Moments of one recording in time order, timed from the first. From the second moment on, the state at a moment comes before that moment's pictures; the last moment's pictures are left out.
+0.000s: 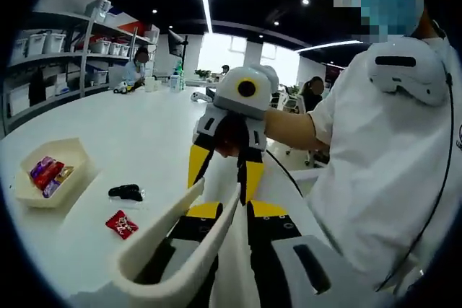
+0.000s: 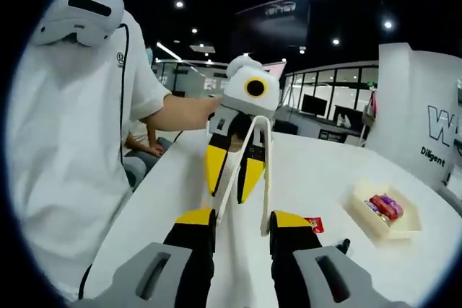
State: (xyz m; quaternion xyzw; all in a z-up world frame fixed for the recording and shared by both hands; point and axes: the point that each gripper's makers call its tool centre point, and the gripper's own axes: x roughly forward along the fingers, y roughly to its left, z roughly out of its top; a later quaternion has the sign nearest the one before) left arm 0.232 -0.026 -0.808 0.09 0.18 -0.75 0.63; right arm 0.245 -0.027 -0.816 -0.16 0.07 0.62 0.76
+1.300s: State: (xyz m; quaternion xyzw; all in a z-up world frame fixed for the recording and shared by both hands) left arm 0.264 -0.027 -0.803 0.05 0.16 -0.67 0.72; right arm 0.250 -0.029 -0.813 -0.13 0.06 0.60 0.78
